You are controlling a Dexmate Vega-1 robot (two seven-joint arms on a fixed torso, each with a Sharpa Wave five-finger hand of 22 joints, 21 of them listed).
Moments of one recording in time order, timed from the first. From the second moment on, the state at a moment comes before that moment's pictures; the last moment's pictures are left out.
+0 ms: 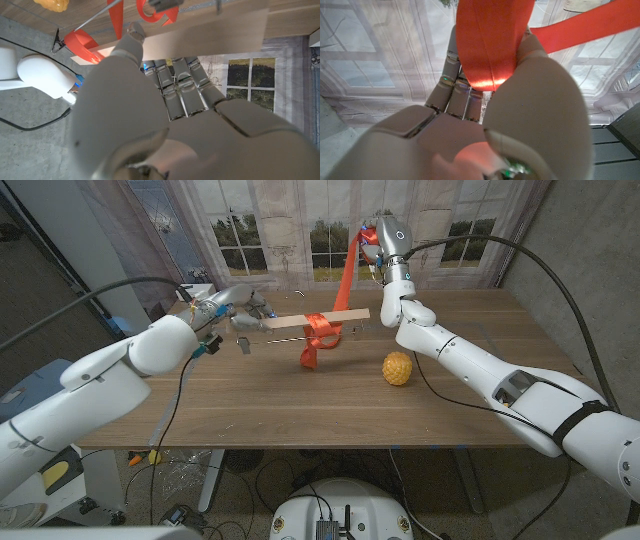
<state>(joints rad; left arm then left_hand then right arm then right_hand) 1.19 1.07 0.04 -2.33 0.12 0.40 -0.03 1.29 0.00 0.38 -0.18 0.17 1.04 0.05 0.26 0.20 0.95 -0.04 0.31 0.67 1.01 -0.01 0.46 0.78 0.48 -0.05 1.06 0.18 -0.29 -0.36 -0.85 -1.27 -0.58 -0.32 -0.75 1.26 -0.04 0.26 -0.15 0.18 1.01 0.00 0.23 0.23 0.86 0.07 0.52 0.34 1.05 -0.03 0.44 0.75 0.82 -0.10 1.06 0.29</state>
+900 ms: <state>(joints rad) 0.93 1.06 0.32 -2.23 0.22 0.51 0.05 1.29 0.00 0.38 -0.18 0.17 1.04 0.06 0.26 0.20 0.97 -0.04 0.31 0.68 1.08 -0.11 0.46 0.79 0.48 -0.04 1.07 0.18 -0.52 -0.52 -0.76 -1.63 -0.71 -0.23 -0.86 1.26 -0.04 0.26 -0.15 0.18 1.01 0.00 0.23 0.23 0.86 0.07 0.52 0.35 1.05 -0.02 0.43 0.76 0.82 -0.09 1.08 0.27</state>
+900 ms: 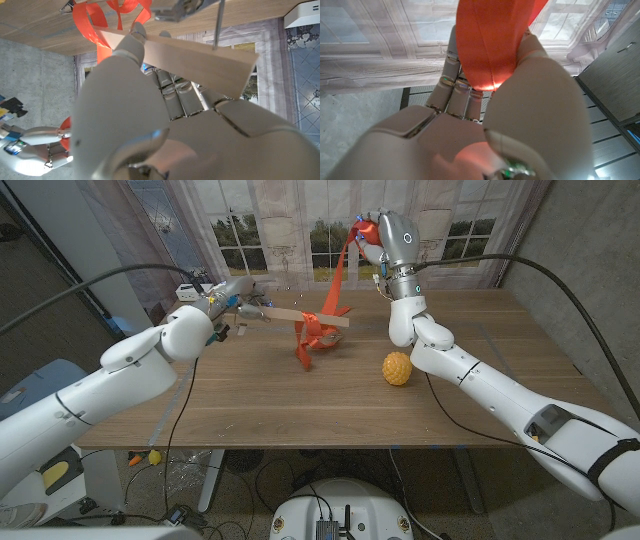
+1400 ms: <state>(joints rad) 0.84 1.00 0.40 -2.14 0.27 0.46 0.09 1.29 0.00 0.38 -0.18 0.17 1.04 0.05 0.25 0.20 0.97 -0.04 0.30 0.68 1.08 -0.11 0.45 0.79 0.47 -0.04 1.07 0.18 -0.74 -0.58 -0.63 -1.86 -0.79 -0.24 -0.94 1.26 -0.04 0.26 -0.15 0.18 1.01 0.00 0.23 0.23 0.87 0.07 0.52 0.35 1.06 -0.03 0.42 0.76 0.81 -0.10 1.10 0.26</state>
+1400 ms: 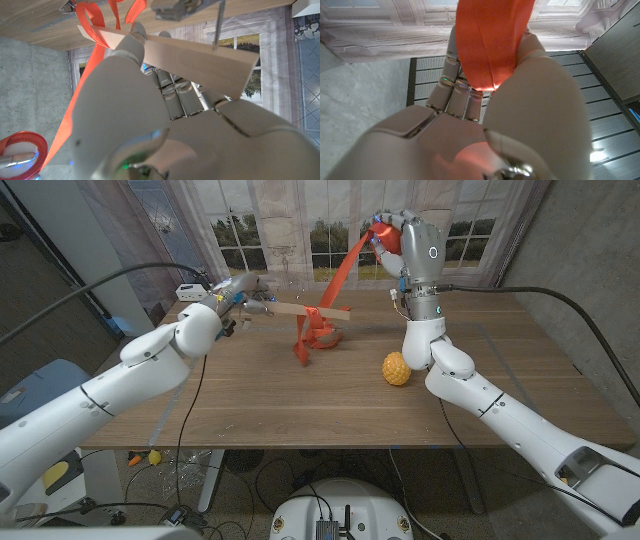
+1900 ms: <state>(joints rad) 0.81 0.88 0.43 -1.99 0.36 0.28 0.33 1.29 0.00 0.38 -0.18 0.17 1.05 0.05 0.25 0.20 0.97 -0.05 0.30 0.68 1.08 -0.11 0.45 0.79 0.47 -0.04 1.08 0.18 -0.93 -0.57 -0.56 -1.98 -0.85 -0.28 -1.05 1.26 -0.04 0.26 -0.15 0.18 1.01 0.00 0.22 0.23 0.87 0.08 0.51 0.35 1.06 -0.02 0.42 0.76 0.81 -0.09 1.11 0.25</state>
